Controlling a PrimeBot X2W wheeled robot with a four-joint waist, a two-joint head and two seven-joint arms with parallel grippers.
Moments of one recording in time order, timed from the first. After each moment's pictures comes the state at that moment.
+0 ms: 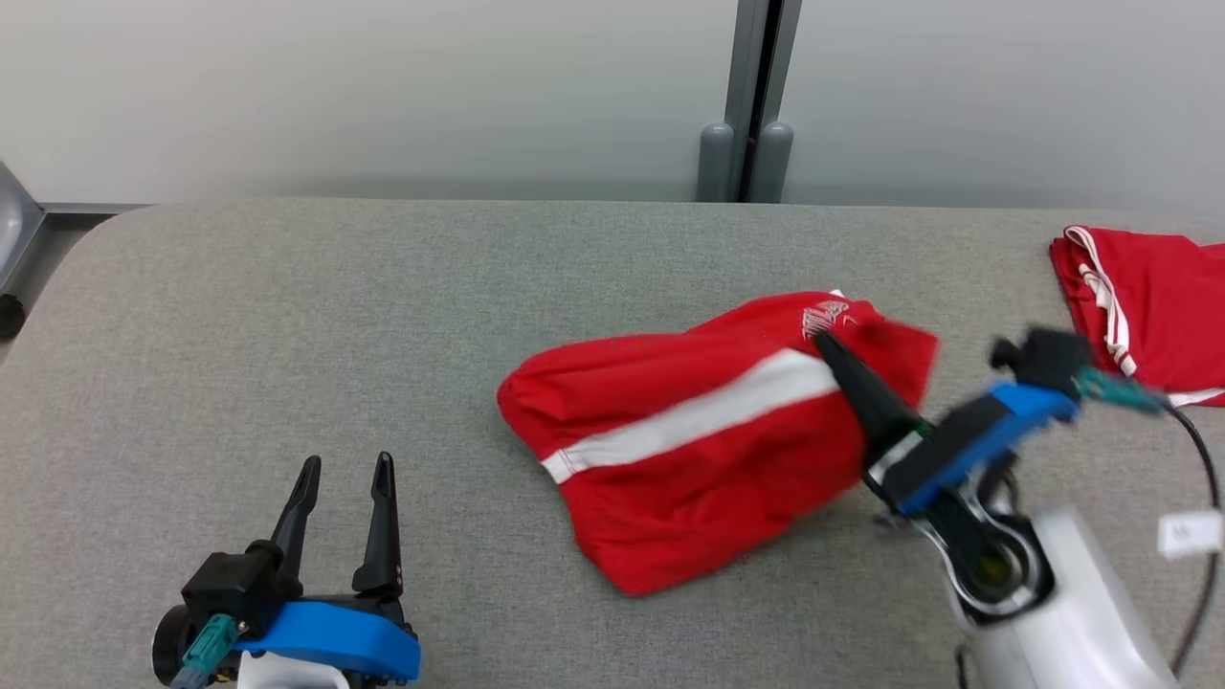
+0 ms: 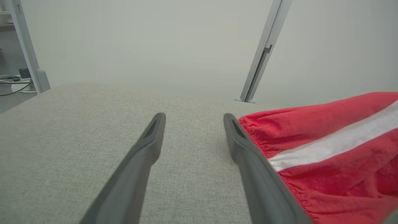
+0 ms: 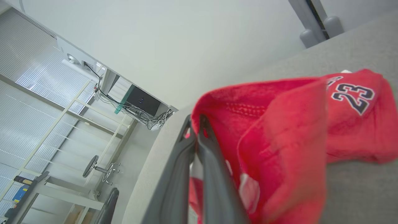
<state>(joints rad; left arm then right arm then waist) -0.08 0.12 -0.14 0.31 -0.32 -0.09 -0.26 -0.44 -0.05 0.15 0.36 0.96 0.13 0.25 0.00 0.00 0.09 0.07</state>
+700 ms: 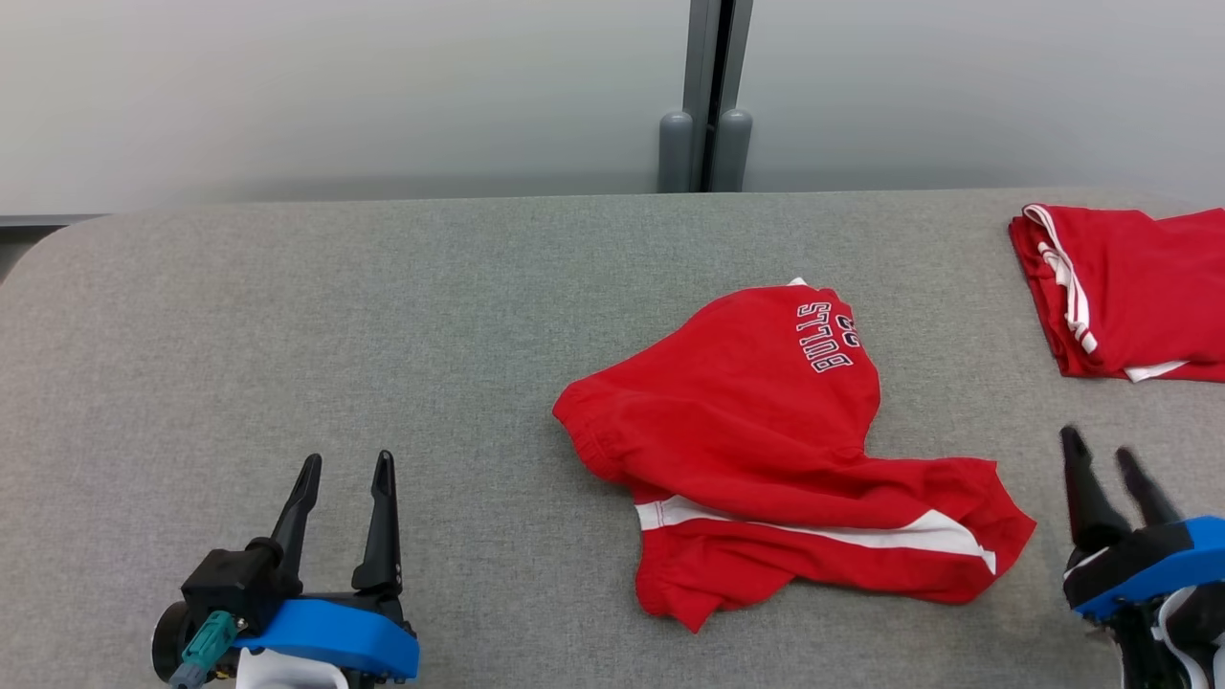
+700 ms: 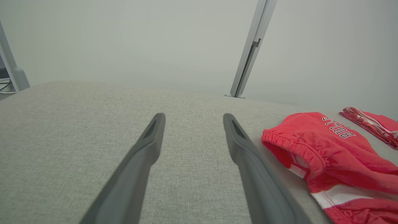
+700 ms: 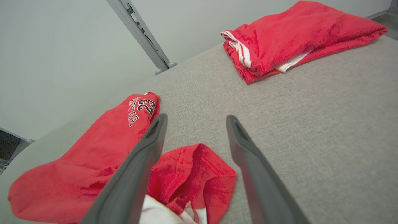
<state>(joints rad) -0.08 0.12 -0.13 0.32 -0.32 -0.11 -0.26 -0.14 -0.05 -0.31 0.24 0.48 0.13 0.21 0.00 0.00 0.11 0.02</state>
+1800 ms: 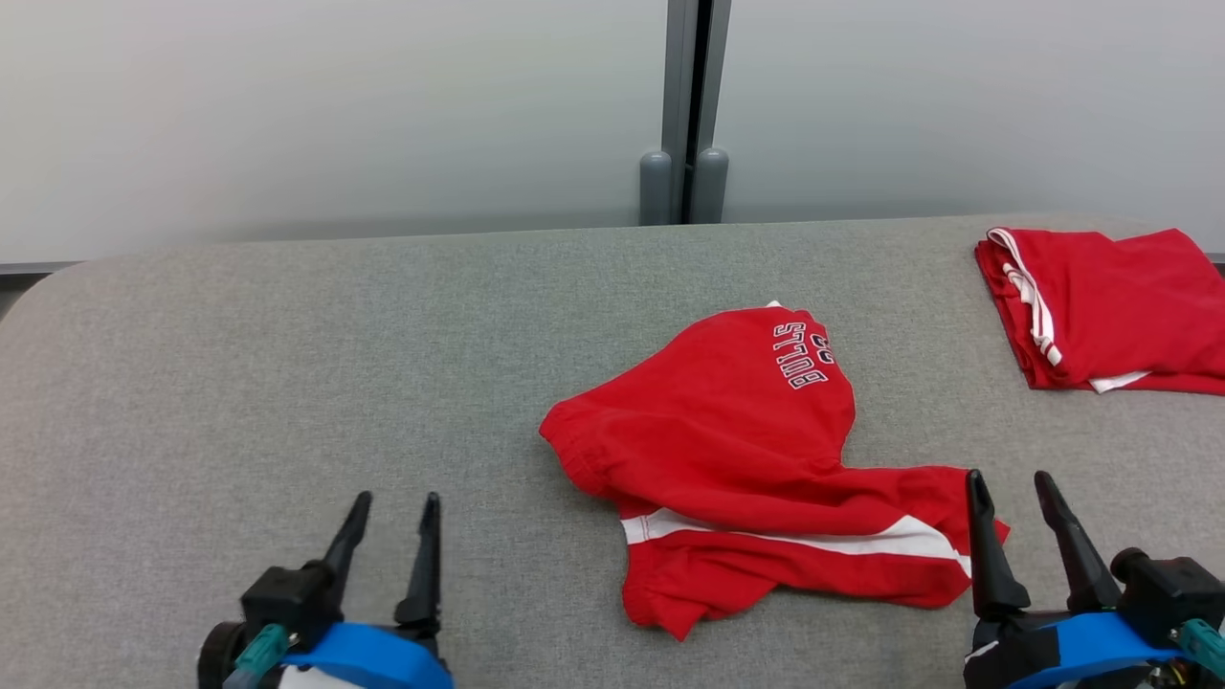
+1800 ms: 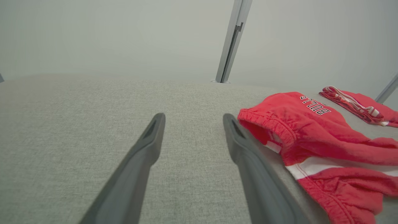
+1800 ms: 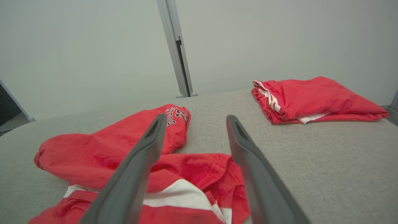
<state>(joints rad) -0.06 0.12 -0.19 0.38 -0.31 -0.12 -0.24 0.00 -0.05 -0.08 0.17 0.22 0.13 -0.20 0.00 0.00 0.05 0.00</state>
